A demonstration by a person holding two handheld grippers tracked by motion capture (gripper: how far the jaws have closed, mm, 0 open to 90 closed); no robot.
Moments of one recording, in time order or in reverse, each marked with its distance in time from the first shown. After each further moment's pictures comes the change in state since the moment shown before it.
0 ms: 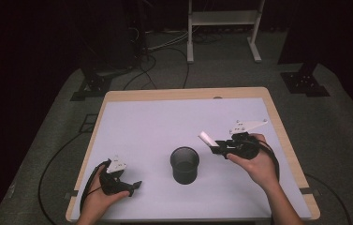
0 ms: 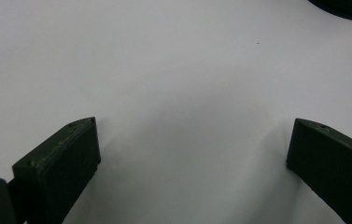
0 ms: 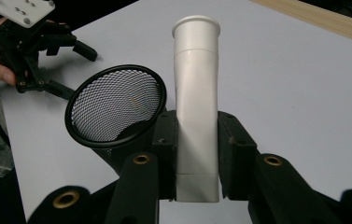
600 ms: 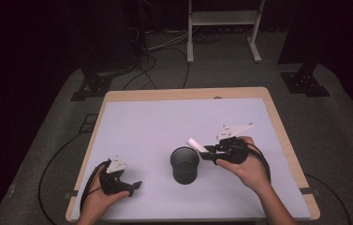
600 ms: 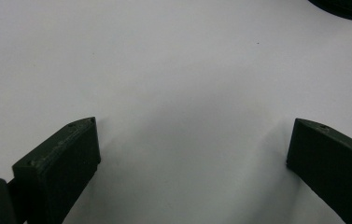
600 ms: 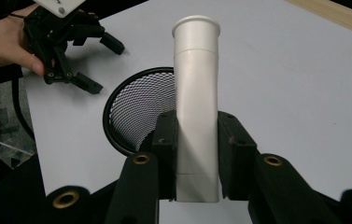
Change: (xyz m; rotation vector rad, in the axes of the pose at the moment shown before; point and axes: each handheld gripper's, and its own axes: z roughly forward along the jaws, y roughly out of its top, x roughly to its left) left arm 0.000 0.000 0.000 -0.001 0.000 -0.001; right arm 0.027 0.010 0.016 0.038 0.057 -0.071
